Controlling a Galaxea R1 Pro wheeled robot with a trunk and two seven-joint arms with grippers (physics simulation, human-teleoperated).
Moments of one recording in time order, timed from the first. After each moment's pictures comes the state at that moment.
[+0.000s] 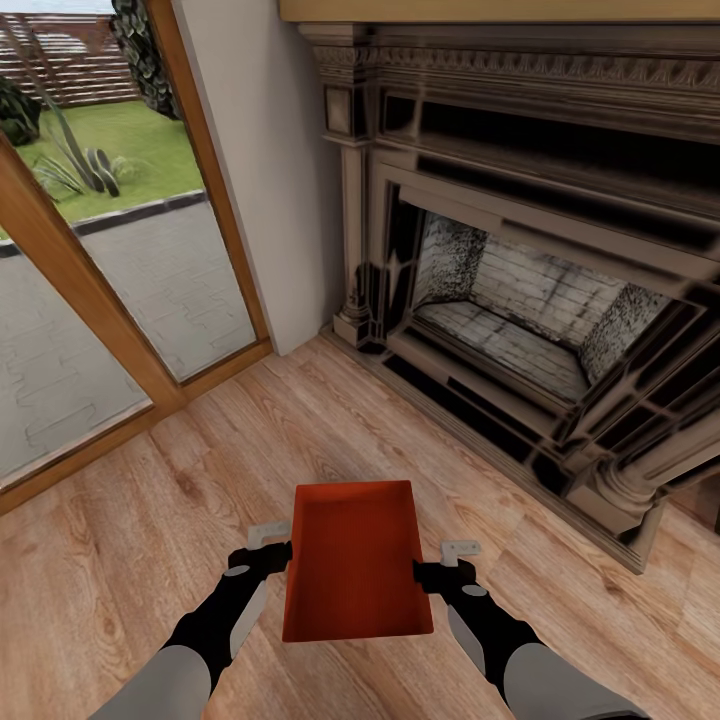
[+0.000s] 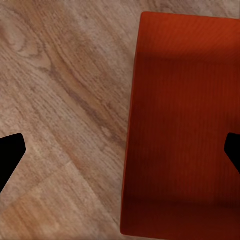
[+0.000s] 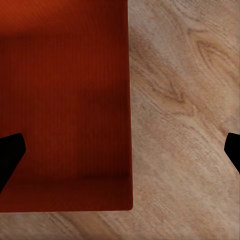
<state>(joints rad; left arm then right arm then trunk) -0.61 -0.10 0.00 -0.52 0.08 0.13 0.20 -0.66 0.10 0.09 -0.29 -0.05 -0.02 -0.09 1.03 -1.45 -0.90</state>
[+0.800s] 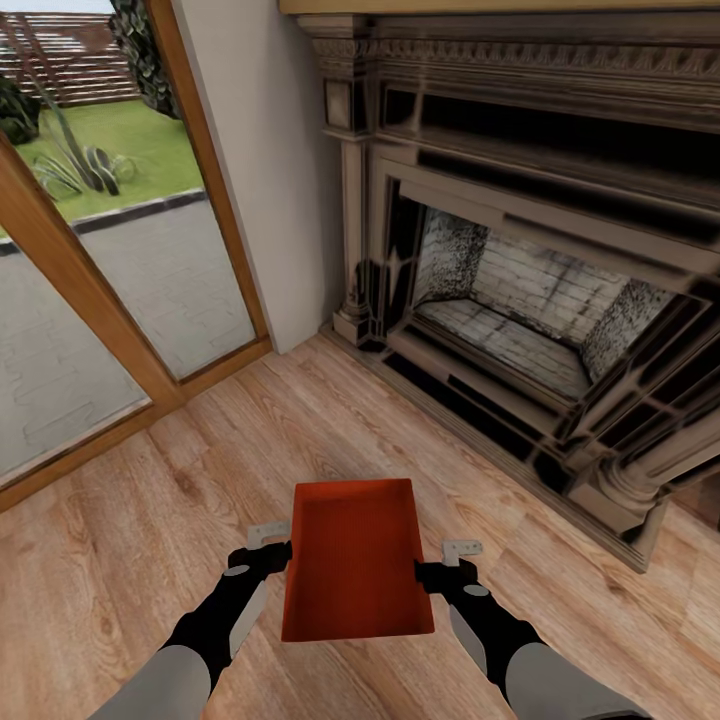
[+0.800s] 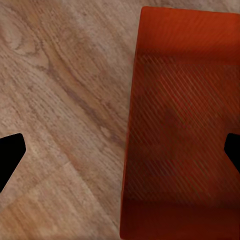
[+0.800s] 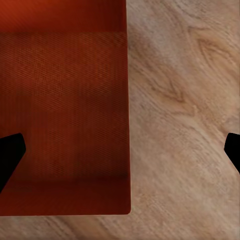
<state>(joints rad) -0.61 -0.10 0.00 -0.52 0.08 0.13 0.19 -0.66 0.10 0.09 -0.29 -0.04 -0.02 -0.08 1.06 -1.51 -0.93</state>
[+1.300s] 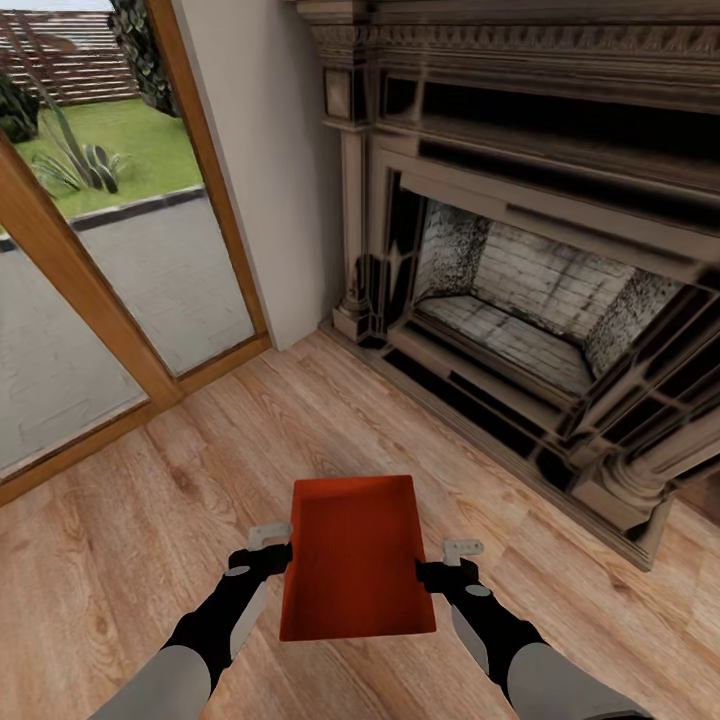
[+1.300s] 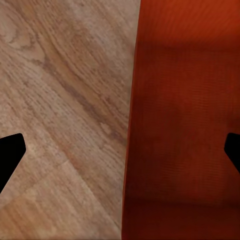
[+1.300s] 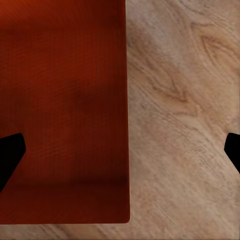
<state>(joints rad) -0.61 -0.10 0.00 -0.52 0.07 0.14 0.20 -0.66 0.09 0.09 -0.29 -0.04 -0.03 -0.08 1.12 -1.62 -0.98</state>
